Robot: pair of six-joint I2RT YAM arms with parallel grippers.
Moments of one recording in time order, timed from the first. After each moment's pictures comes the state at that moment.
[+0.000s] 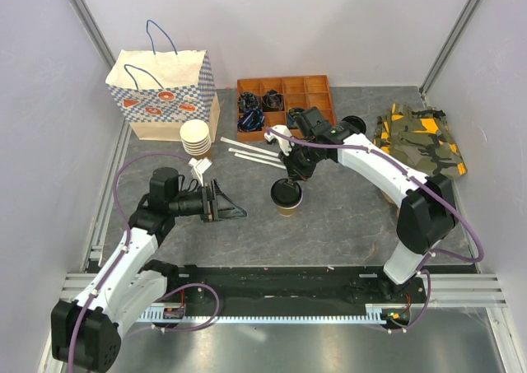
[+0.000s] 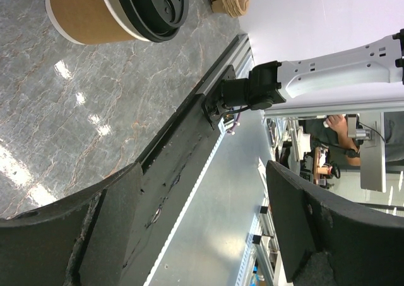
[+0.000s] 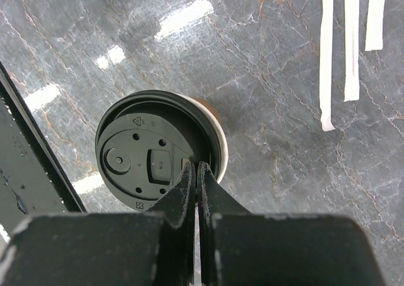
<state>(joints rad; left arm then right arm) -0.25 0.82 0.50 -0.20 0.97 -0.69 0.59 1.70 1.46 -0.82 -0.41 -0.40</state>
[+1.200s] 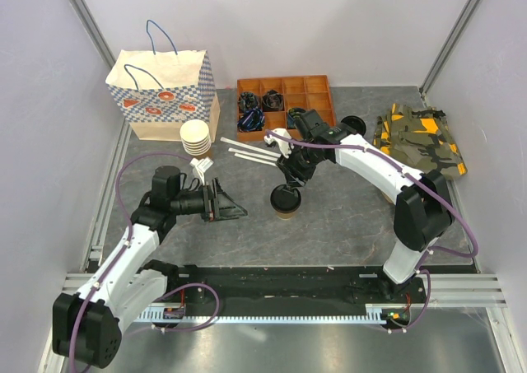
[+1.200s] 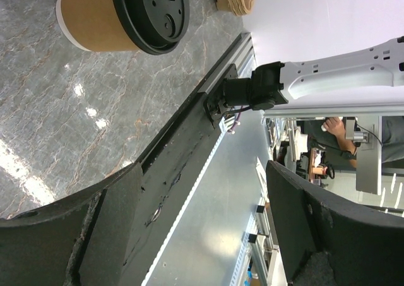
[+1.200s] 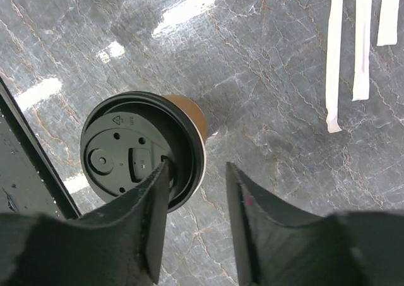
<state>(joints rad) -0.25 0.86 0.50 -0.20 0.97 -0.69 0.59 1.73 1.43 -0.80 -0.41 -0.42</state>
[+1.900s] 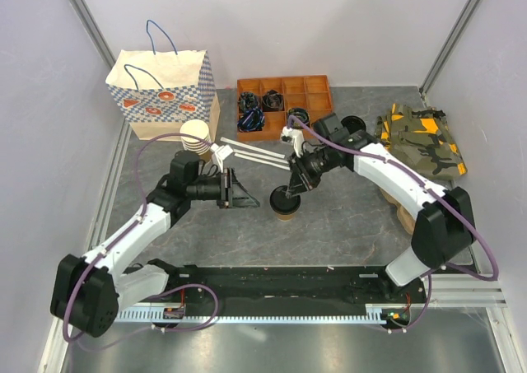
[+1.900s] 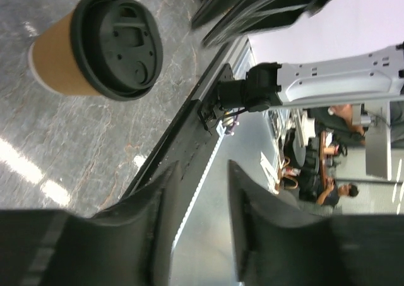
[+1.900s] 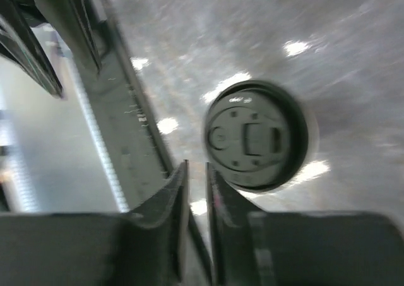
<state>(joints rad) -0.38 1.05 0.63 -0.08 0.92 -0.69 0.53 1.56 1.32 -0.78 -0.74 -0.16</state>
